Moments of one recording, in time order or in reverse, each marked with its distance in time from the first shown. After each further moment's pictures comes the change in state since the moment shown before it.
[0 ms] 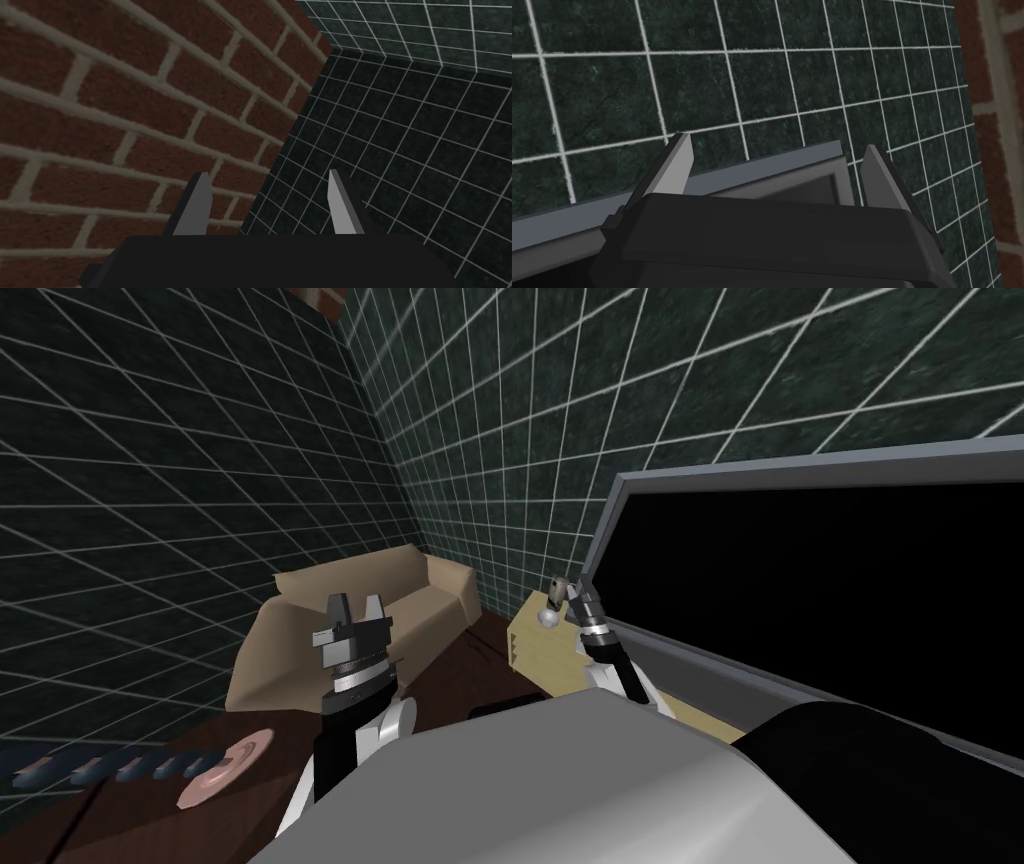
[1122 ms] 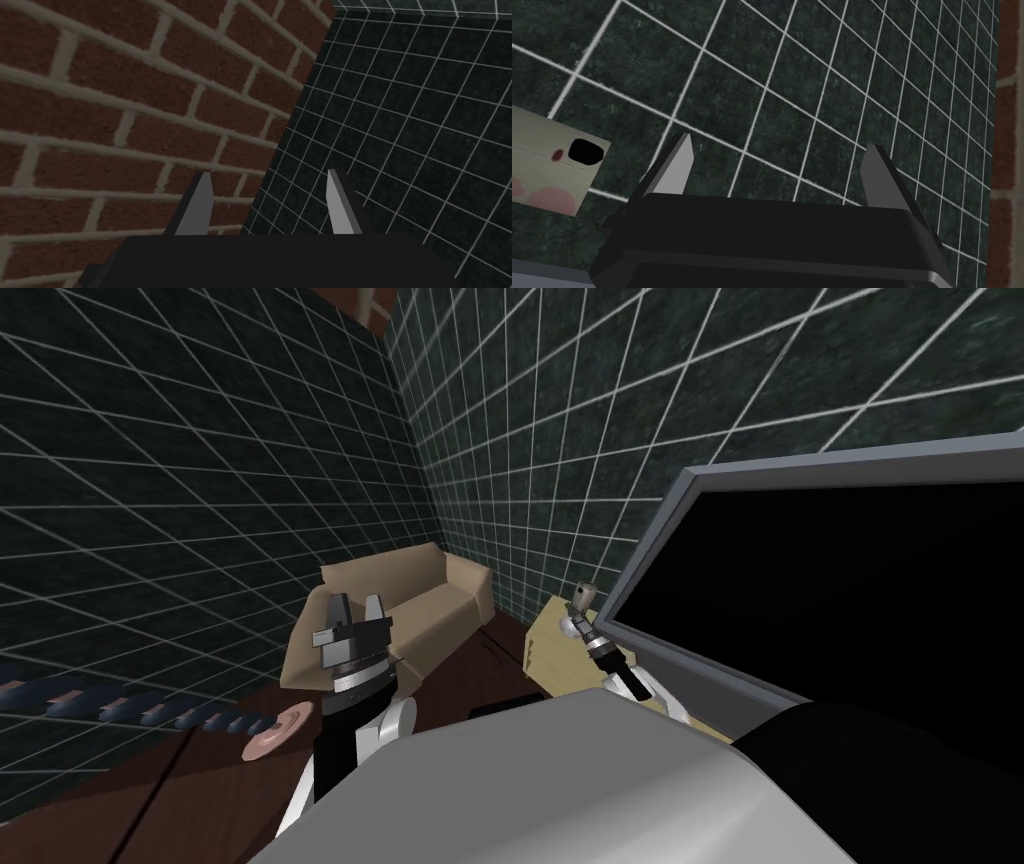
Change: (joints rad) left arm 0.000 0.000 0.000 0.000 0.000 0.000 0.000; right arm 0.004 -0.250 -0.014 0.331 0.128 0.042 0.126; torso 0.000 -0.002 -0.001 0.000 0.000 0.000
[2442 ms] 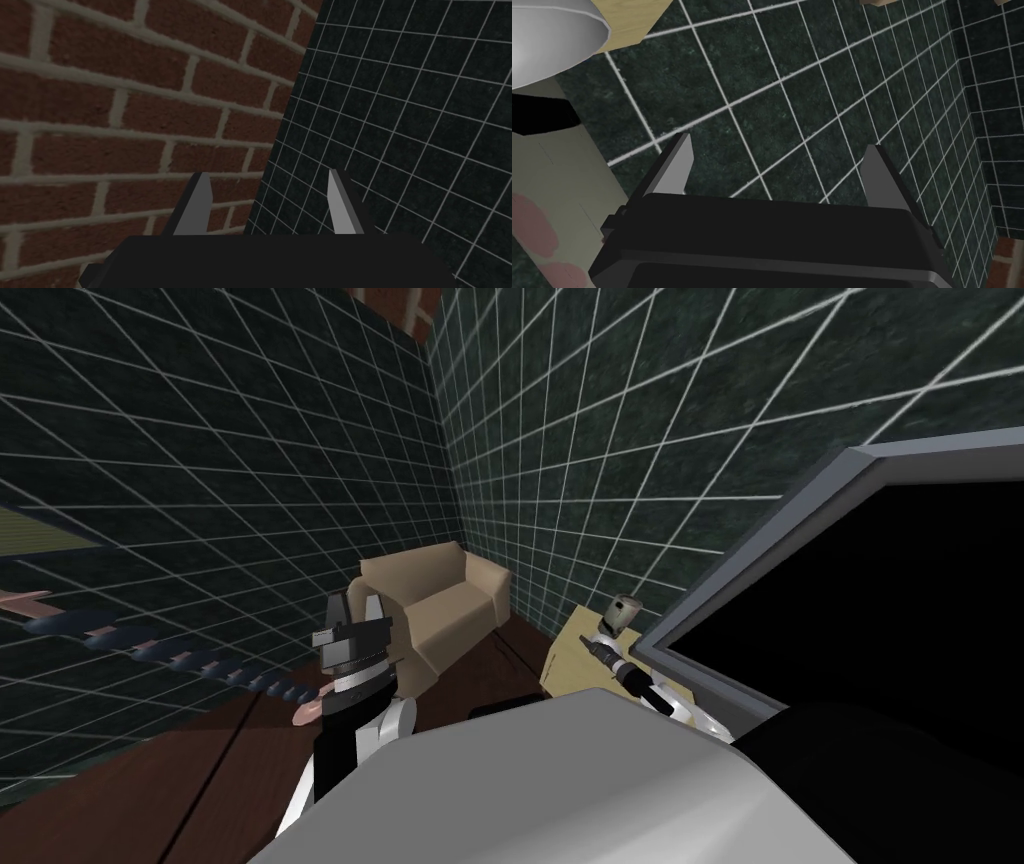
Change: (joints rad) left arm 0.000 0.000 0.000 0.000 0.000 0.000 0.000; right arm 0.016 -0.200 0.012 0.400 0.161 0.059 0.161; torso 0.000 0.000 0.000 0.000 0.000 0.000
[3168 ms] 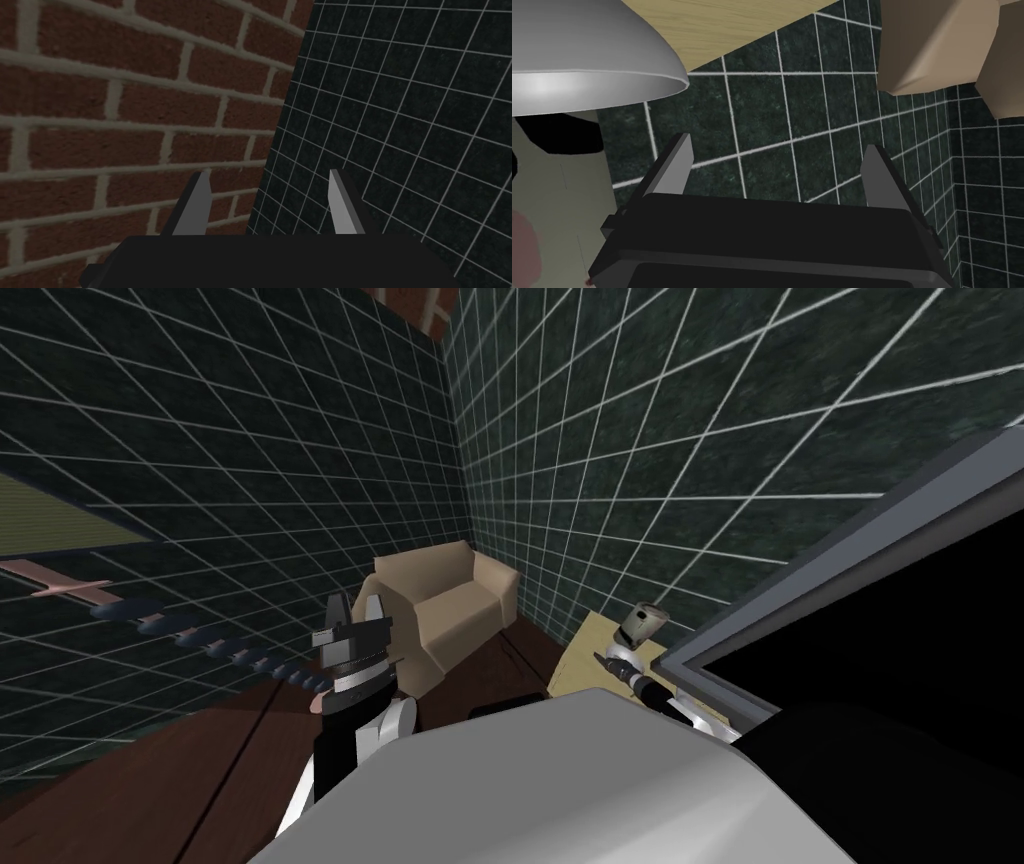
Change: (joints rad) left arm 0.000 0.000 0.000 0.000 0.000 0.000 0.000; right arm 0.007 -0.056 0.006 0.191 0.075 0.013 0.077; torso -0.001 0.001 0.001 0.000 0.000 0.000
